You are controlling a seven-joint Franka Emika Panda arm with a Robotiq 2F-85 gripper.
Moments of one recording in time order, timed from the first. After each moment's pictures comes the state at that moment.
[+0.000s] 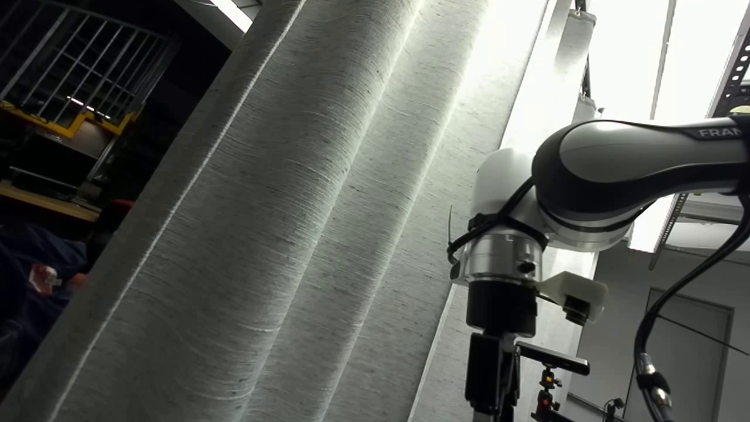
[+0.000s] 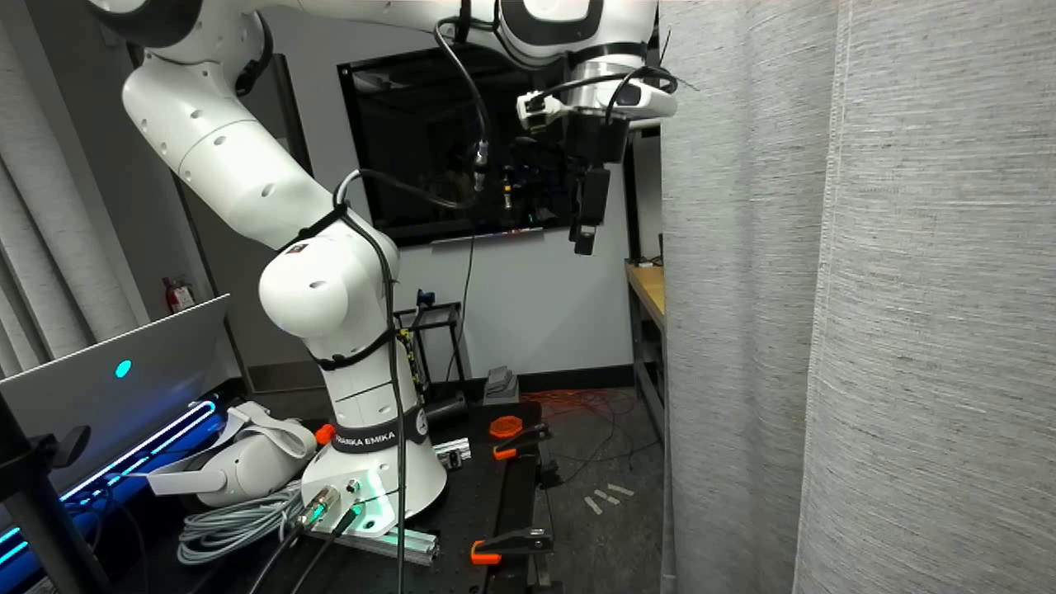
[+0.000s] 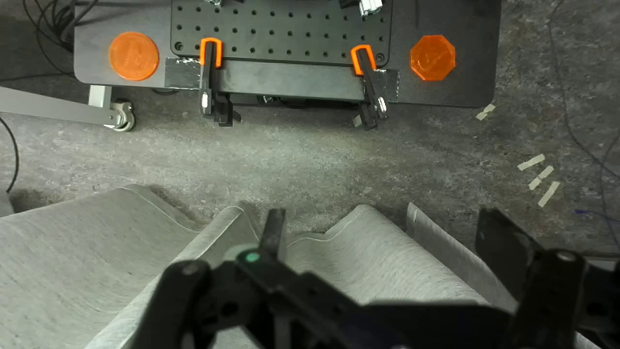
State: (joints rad) arm 0.09 -0.55 0.06 -2.44 0.06 1.64 0.07
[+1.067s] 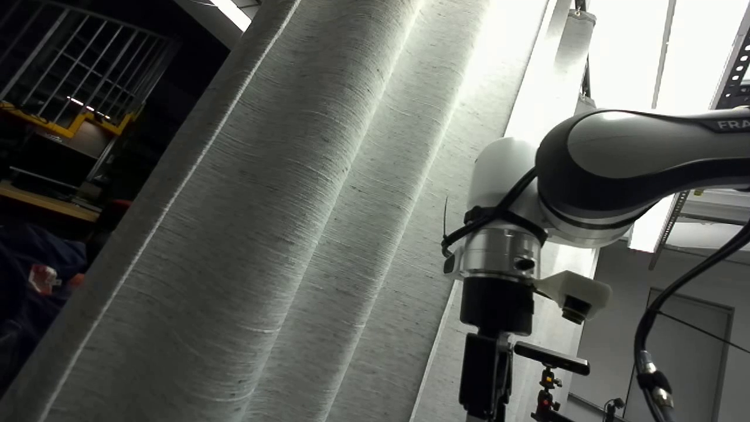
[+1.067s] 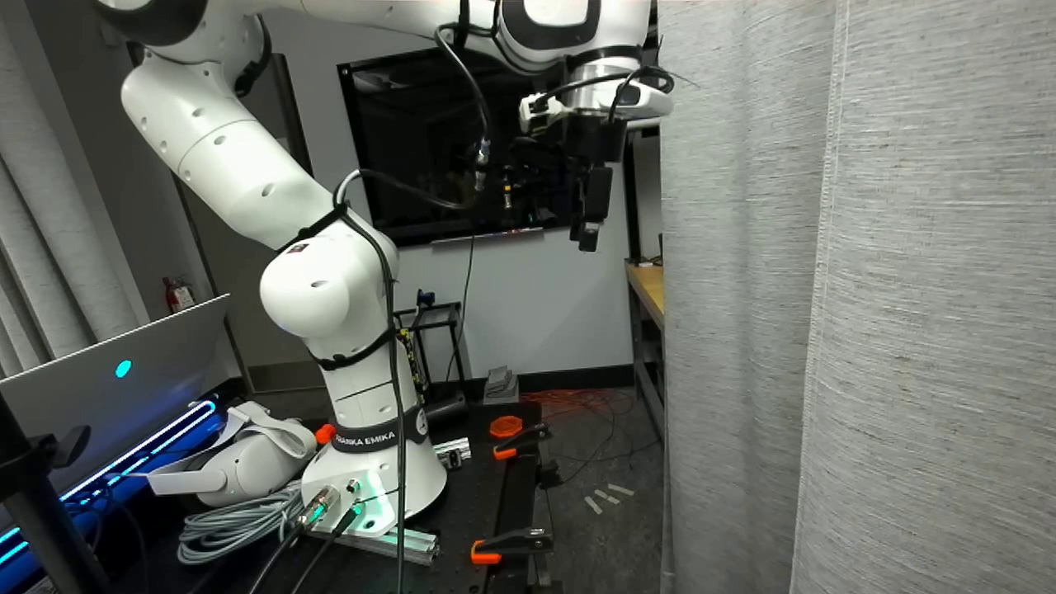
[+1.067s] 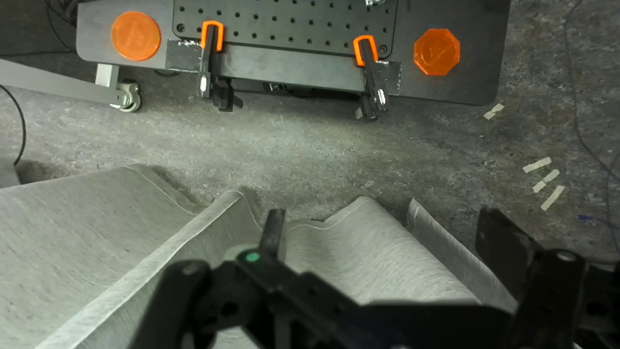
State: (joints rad) arm 0.10 -0.55 0.10 -2.44 0.05 1.67 0.06
